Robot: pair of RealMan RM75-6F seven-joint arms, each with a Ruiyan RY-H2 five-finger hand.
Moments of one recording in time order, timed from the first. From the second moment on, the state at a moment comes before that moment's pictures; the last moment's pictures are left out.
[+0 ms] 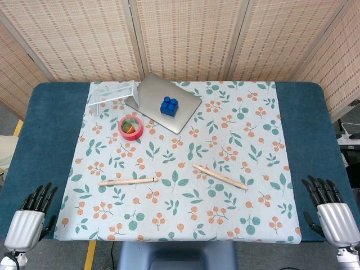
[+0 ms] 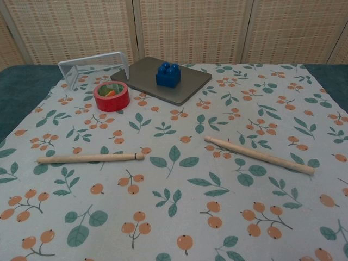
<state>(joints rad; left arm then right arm) -0.01 -1.26 0.06 -1.49 1.66 1.57 0.26 -0.02 -1.06 -0.06 -1.69 -1.64 1.54 -0.17</state>
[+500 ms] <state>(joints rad) -0.14 -1.51 0.01 -1.32 1.67 1.42 0.24 0.04 -1.14 -0.02 -1.72 -1.62 1.45 -0.33</state>
